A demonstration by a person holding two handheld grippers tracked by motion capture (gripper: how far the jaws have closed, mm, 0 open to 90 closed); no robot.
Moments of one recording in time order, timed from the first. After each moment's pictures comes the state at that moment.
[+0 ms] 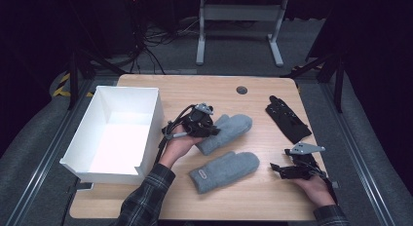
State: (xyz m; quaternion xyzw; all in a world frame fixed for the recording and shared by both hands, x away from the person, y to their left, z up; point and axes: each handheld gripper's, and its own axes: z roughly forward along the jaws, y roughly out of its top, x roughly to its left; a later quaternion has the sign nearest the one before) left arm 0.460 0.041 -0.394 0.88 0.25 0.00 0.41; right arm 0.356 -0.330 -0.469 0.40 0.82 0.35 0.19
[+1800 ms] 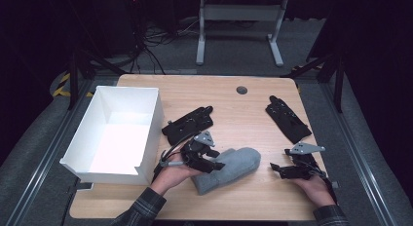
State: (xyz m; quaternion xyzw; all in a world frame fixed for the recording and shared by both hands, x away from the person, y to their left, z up) left arm 0.383 0.039 -0.402 0.90 0.18 -0.02 0.40; right arm 0.356 -0.330 -0.469 0.40 0.82 0.35 0.19
